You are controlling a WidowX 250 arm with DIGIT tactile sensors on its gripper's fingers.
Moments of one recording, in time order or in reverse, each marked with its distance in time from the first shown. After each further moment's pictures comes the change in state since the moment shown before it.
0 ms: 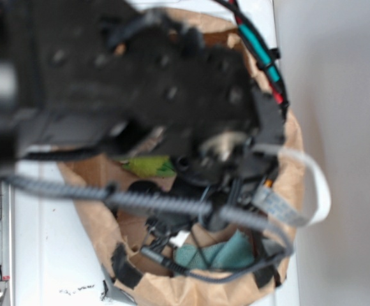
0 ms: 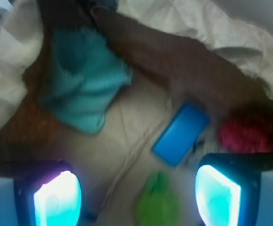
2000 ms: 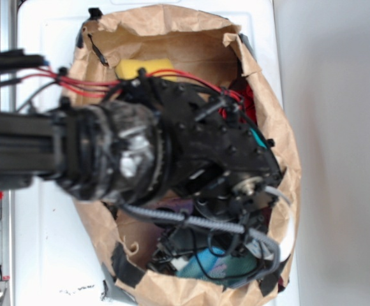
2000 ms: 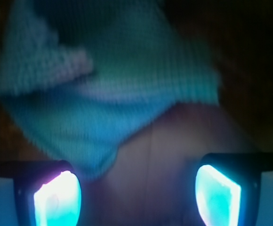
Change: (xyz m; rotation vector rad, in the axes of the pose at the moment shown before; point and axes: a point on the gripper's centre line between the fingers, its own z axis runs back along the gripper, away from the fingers) arm 0.017 -0.043 -0.089 -0.197 -0.052 -0.299
